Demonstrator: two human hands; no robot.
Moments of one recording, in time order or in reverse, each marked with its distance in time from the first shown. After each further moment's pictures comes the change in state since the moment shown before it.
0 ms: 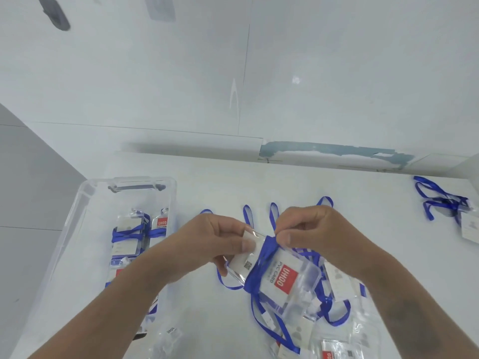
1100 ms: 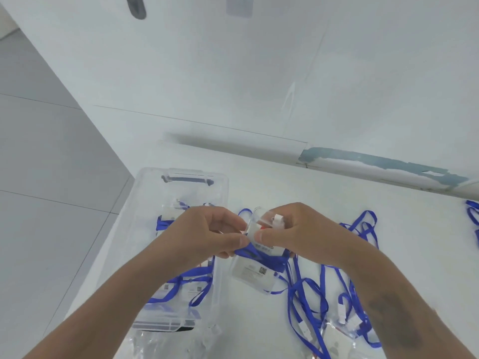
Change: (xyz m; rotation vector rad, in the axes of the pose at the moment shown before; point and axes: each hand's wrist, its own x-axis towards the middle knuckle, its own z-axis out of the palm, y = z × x) left_hand -0.046 -0.019 -0.071 0.125 0.314 -0.058; right_hand 0.072 -0.027 0.082 -0.423 -0.159 0.073
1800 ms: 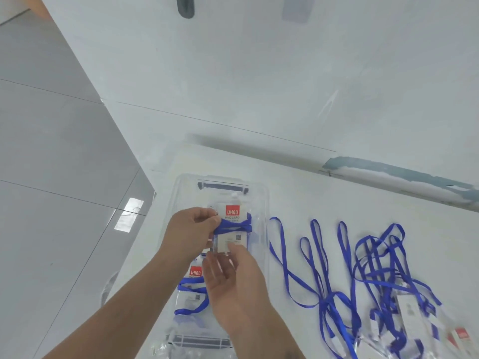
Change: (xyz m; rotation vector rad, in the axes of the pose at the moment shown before) left_hand 0.031 -0.070 -0.072 -0.212 0.458 -0.144; right_hand 0.070 -0.073 0.184 1.812 0.409 0.610
